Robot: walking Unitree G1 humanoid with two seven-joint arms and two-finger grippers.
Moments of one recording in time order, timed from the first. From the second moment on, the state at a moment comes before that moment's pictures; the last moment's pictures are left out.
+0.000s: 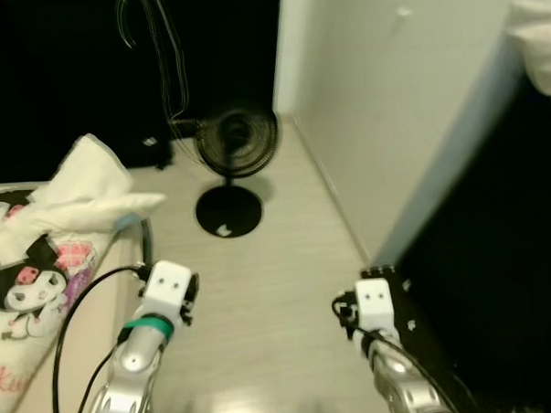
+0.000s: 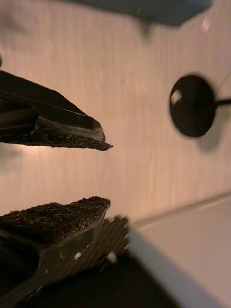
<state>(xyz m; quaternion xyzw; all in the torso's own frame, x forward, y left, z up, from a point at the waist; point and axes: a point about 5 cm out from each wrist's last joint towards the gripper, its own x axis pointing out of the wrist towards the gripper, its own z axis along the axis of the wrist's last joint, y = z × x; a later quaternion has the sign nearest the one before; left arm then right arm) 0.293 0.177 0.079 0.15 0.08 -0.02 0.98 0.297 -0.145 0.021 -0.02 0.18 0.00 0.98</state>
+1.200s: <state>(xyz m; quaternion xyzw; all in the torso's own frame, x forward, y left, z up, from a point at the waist) 0.301 0.174 0.072 0.14 0.11 -0.02 0.98 0.294 -0.149 0.016 -0.01 0.19 -0.03 0.98</state>
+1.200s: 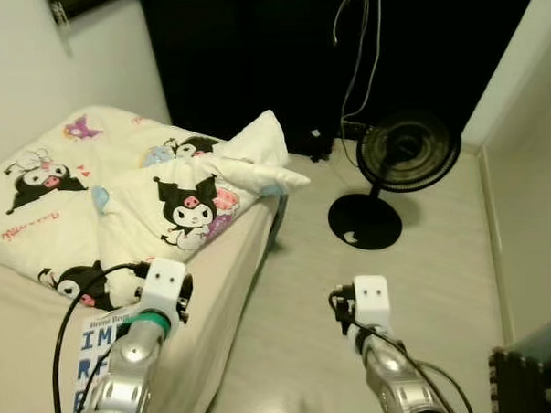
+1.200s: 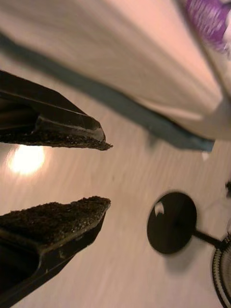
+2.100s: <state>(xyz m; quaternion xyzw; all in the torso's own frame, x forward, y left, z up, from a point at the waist) 0.299 0.167 0.067 0.09 0.12 -0.01 0.99 0.288 -0.153 0.009 -0.03 0.21 -0.01 0.98</state>
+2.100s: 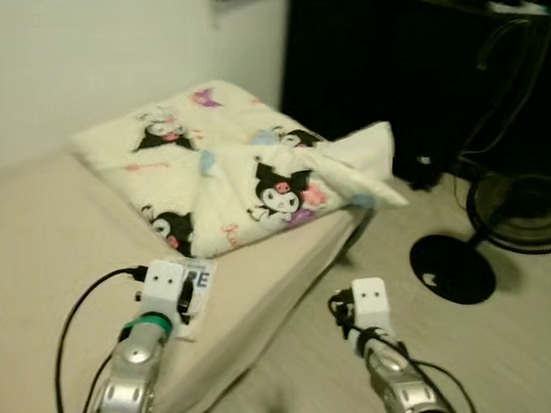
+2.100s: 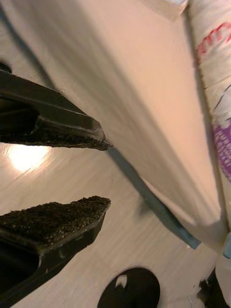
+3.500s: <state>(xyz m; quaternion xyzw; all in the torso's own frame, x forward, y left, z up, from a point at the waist) 0.317 0.144 0.084 0.11 0.10 -0.10 0.98 0.282 -0.172 0.013 -0.06 0.19 -0.07 0.98</state>
